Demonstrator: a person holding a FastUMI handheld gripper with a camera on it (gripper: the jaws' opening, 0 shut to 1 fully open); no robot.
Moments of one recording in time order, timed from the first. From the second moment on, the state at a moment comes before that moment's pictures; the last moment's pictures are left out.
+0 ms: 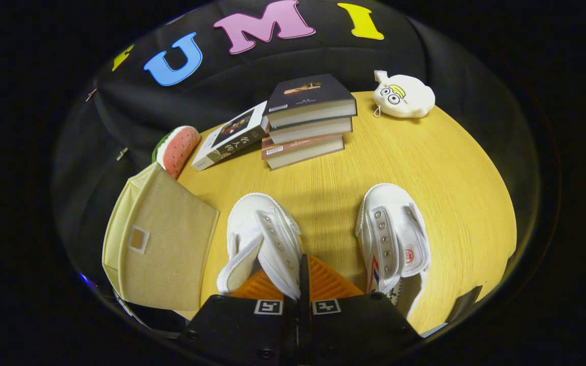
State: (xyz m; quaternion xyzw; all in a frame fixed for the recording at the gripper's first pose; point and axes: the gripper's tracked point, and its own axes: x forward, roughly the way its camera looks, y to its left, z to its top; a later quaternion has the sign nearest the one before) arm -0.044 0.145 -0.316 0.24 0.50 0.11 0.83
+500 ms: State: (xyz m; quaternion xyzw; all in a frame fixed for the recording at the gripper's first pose) arm -0.017 0.203 -0.162 0.32 0.50 0.08 0.80
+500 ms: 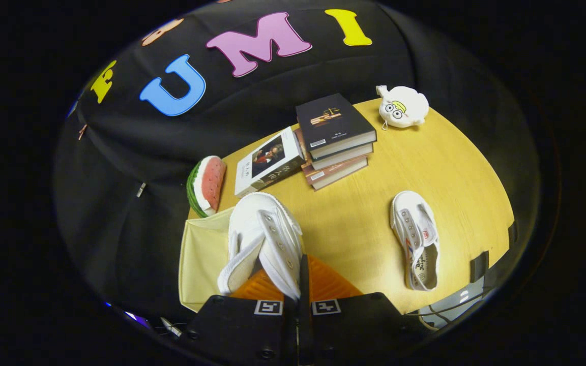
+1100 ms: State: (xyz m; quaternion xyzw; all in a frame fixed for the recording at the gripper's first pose) arm -0.038 0.363 -0.165 0.37 0.60 0.03 0.71
